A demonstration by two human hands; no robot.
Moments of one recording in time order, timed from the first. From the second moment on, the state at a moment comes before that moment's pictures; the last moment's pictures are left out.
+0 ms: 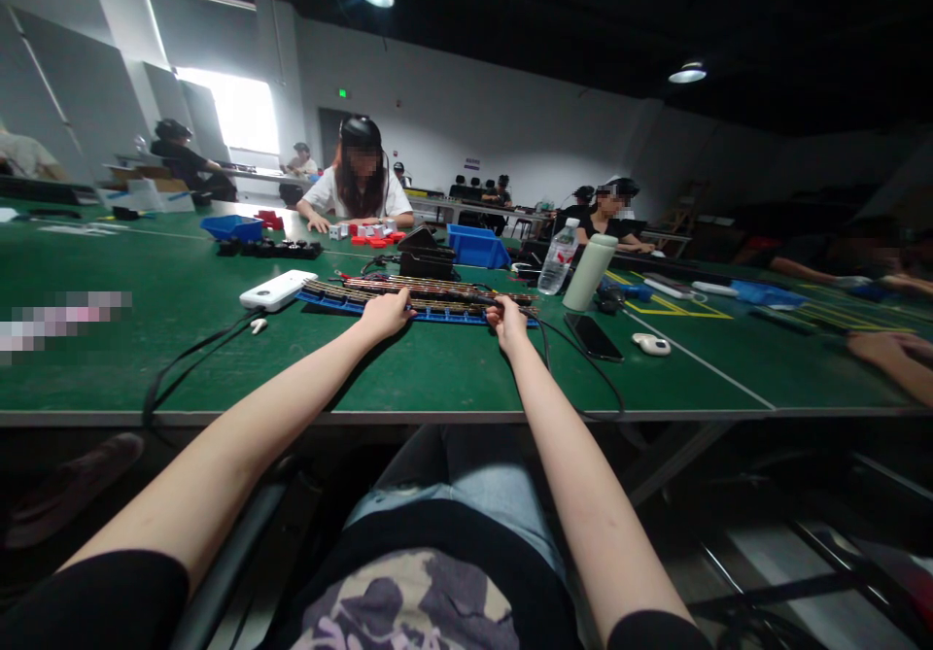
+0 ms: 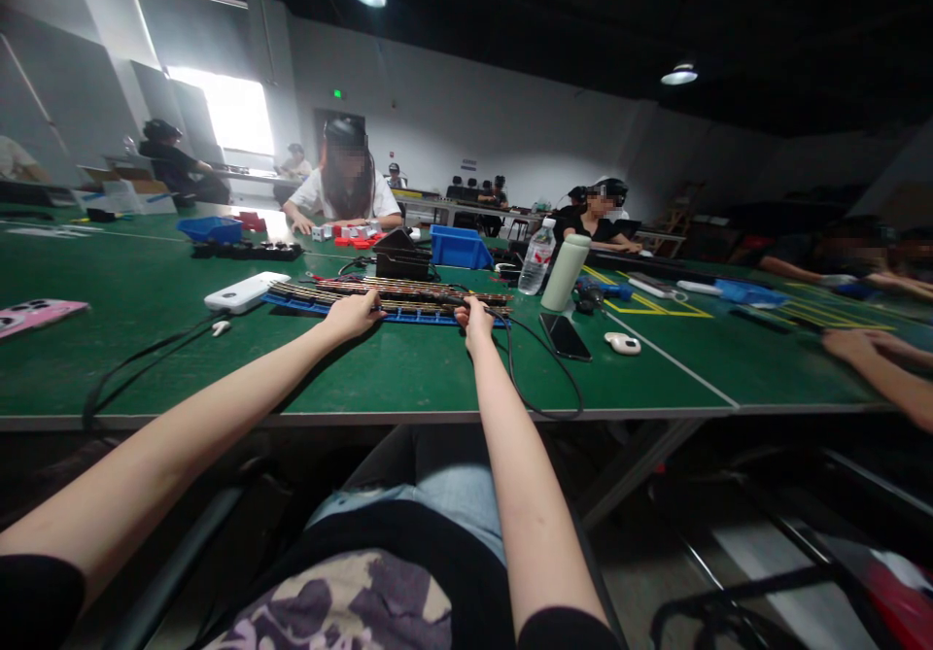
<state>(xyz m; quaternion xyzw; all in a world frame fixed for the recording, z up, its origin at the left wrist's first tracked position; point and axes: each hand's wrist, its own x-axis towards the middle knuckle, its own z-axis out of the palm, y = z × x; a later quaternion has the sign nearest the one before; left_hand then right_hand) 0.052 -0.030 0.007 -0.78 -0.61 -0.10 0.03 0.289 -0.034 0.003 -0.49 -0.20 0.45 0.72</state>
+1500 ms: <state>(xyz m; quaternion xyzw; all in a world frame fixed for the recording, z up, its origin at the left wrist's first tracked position) 0.051 -0.029 0.005 -0.78 -0.62 -0.11 0.02 0.290 -0.036 0.002 -0.49 -0.19 0.45 0.72</state>
